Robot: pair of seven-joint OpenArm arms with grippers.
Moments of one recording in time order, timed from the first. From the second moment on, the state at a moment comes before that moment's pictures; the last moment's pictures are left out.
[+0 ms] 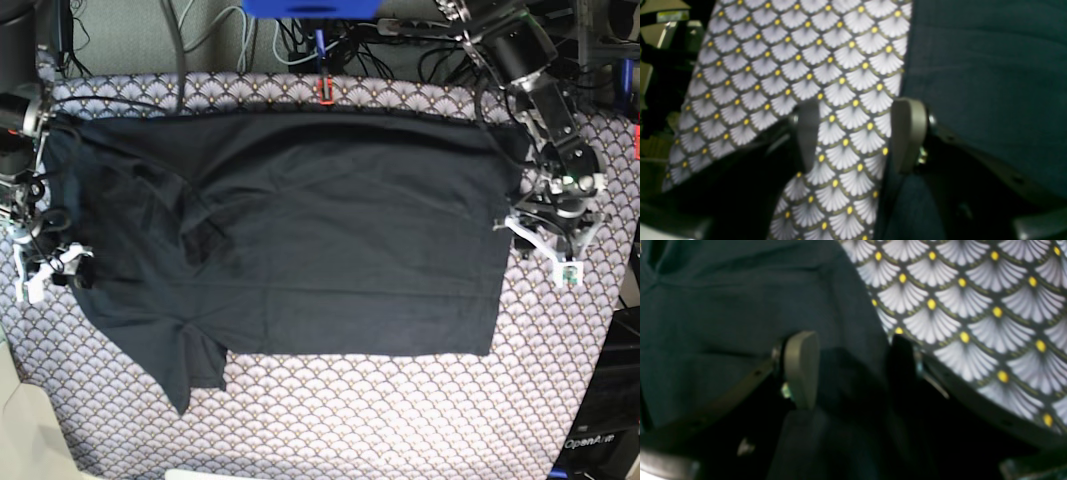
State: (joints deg) left arm -4.2 -0.8 -33.3 88.3 11.2 -25.5 37.3; right arm 28.3 30.0 12.2 17.9 4.2 39.6 4.1
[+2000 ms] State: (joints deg) left arm -35.6 -7.2 -27.4 21.0 11.6 -11.5 -2.3; right arm 18.3 29.9 8.4 32.3 5.5 39.6 2.2
